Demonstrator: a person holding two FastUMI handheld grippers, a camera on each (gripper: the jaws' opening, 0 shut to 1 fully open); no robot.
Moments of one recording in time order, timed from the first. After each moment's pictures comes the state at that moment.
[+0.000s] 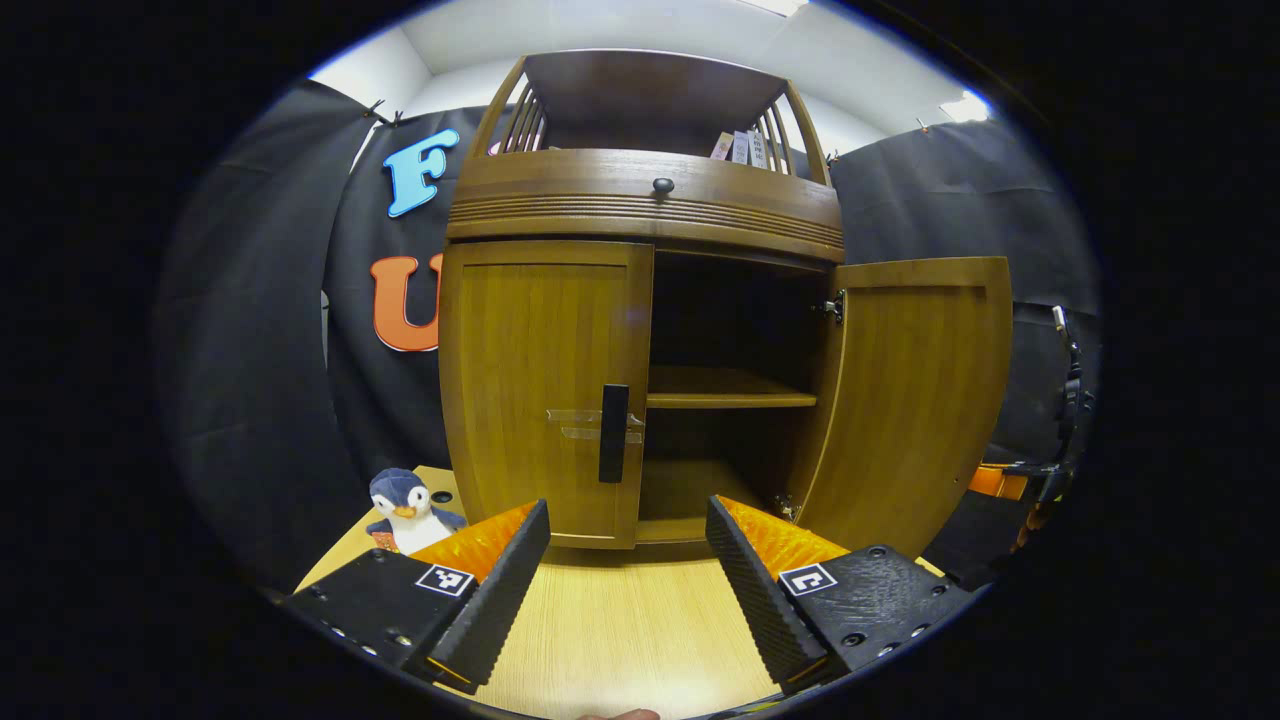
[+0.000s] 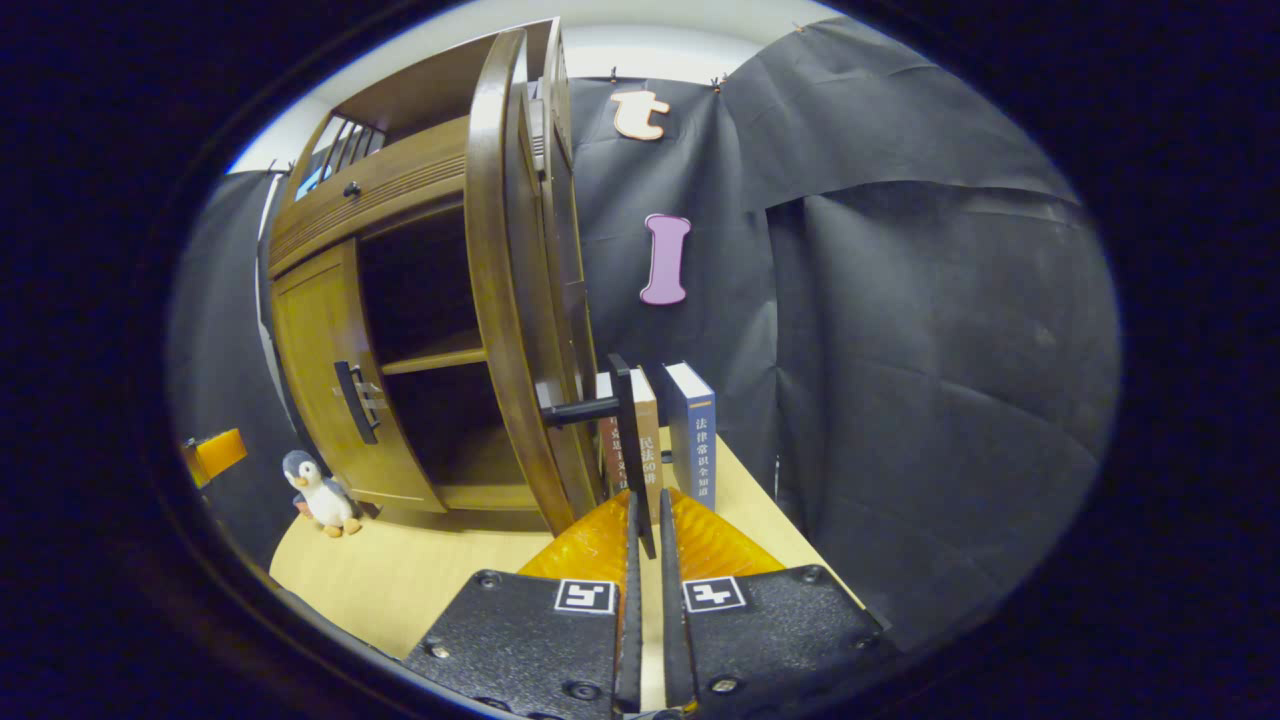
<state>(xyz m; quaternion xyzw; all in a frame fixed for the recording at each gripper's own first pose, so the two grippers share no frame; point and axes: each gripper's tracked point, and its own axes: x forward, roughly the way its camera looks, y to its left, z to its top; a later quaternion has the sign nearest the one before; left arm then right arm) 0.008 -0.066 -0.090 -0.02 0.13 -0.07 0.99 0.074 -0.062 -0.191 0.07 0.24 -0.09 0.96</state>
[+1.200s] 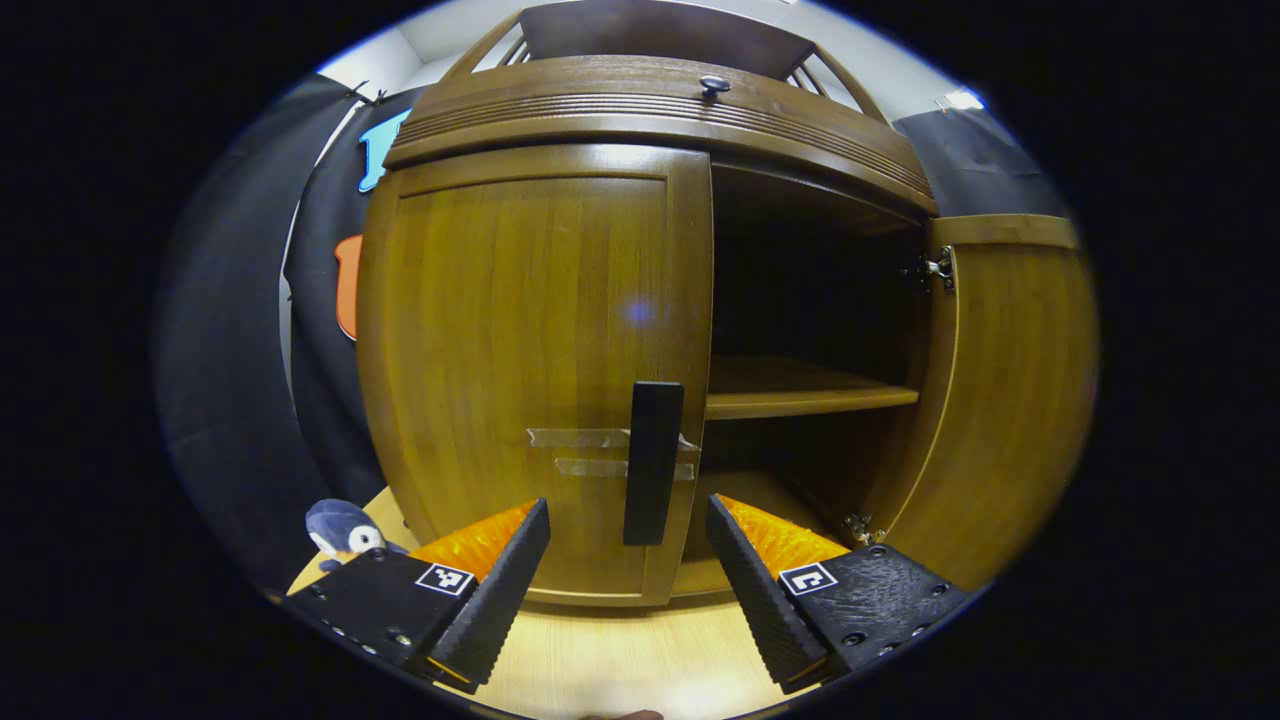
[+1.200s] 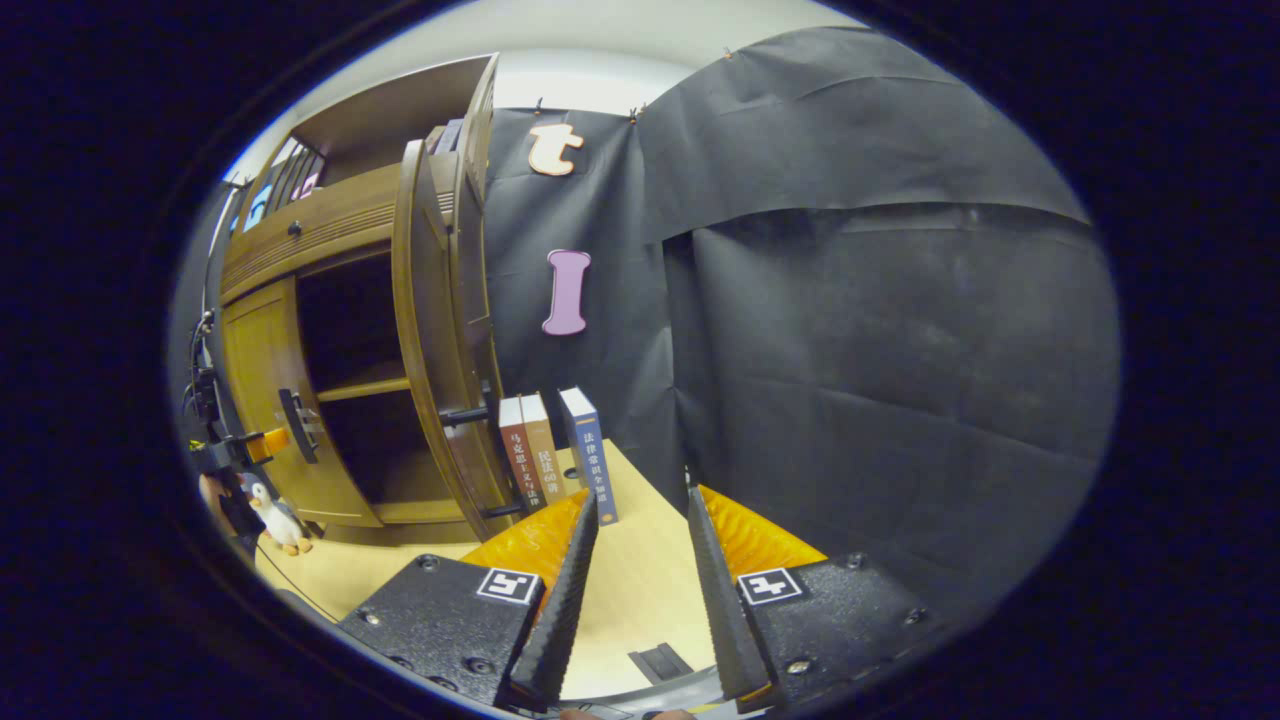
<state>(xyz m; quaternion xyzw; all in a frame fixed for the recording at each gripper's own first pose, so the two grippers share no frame) 0.187 -0.057 -0.155 -0.01 0.13 -0.07 0.99 -0.012 -0.124 -0.150 0.06 0.19 -0.23 0.95</state>
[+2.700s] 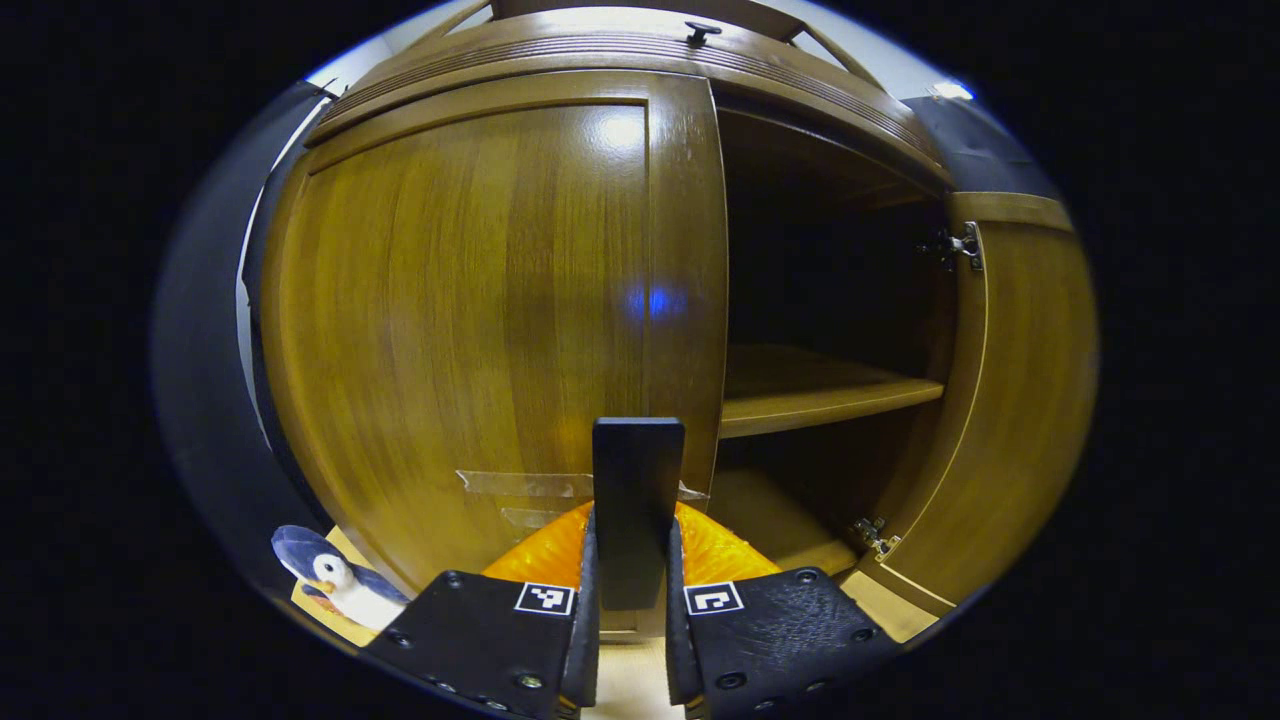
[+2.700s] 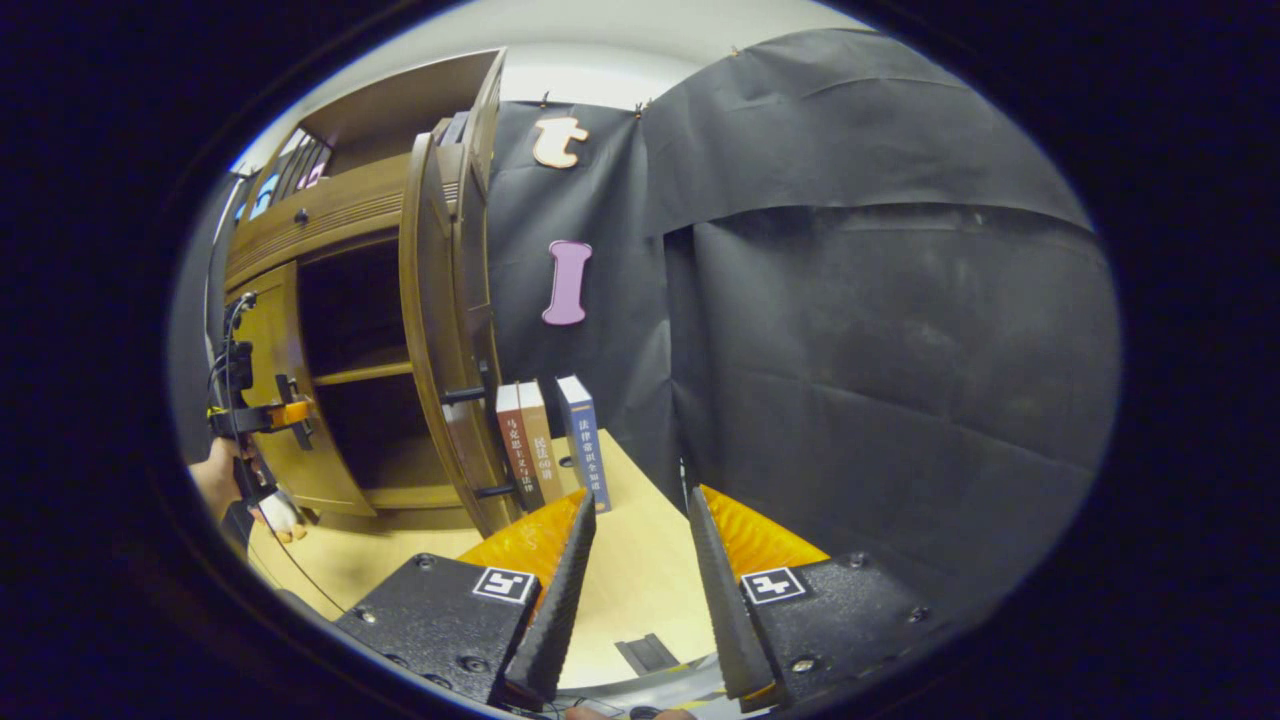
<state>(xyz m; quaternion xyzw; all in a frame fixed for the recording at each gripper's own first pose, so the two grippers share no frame) 0.228 -0.073 -0.167 0.01 0.16 -0.11 0.98 -0.018 -0.123 -0.159 0.05 0.21 -0.22 0.95</state>
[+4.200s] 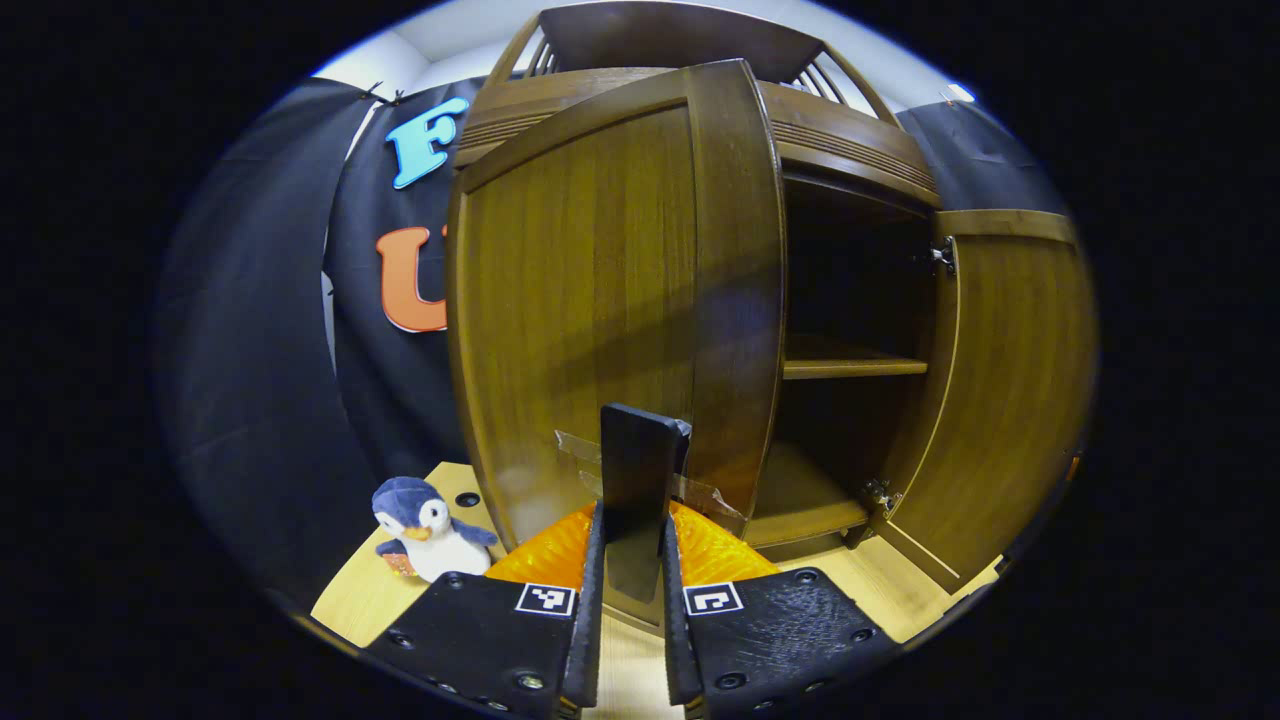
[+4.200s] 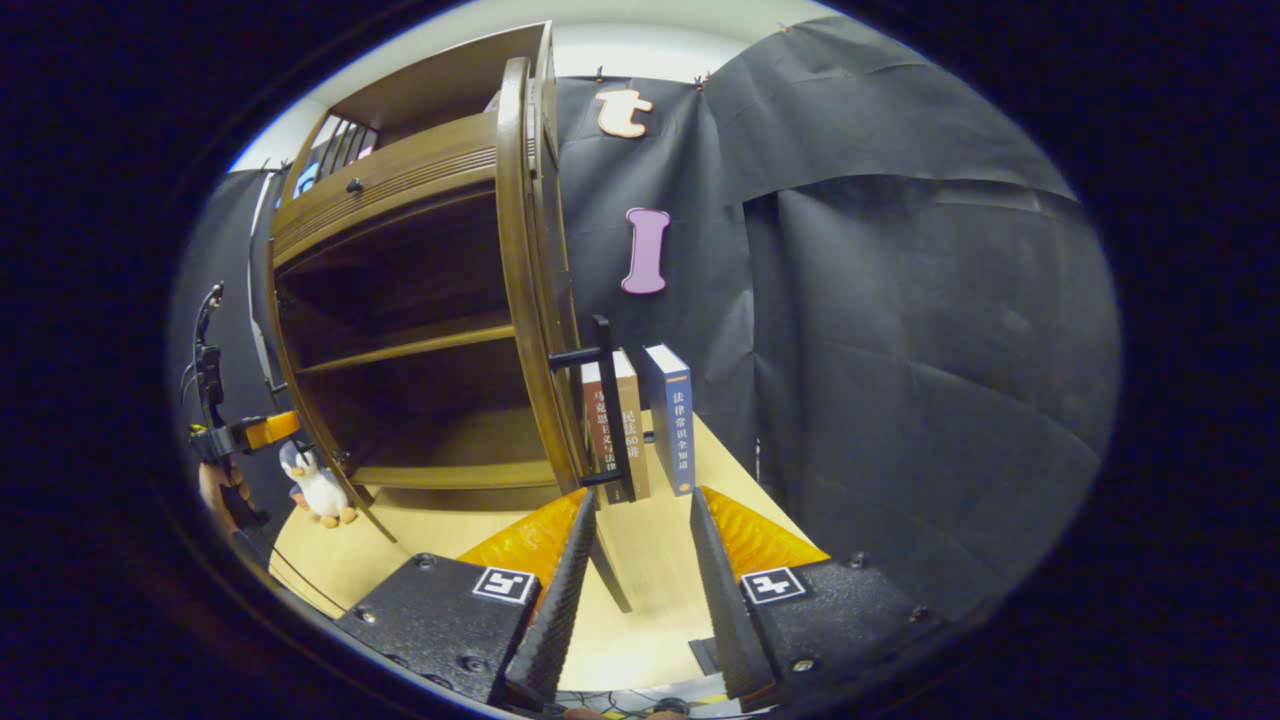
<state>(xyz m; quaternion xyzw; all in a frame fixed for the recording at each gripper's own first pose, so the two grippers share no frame) 0.115 -0.001 -0.157 0.01 0.17 -0.02 0.99 0.027 -0.064 -0.196 0.07 0.25 -0.11 0.96</state>
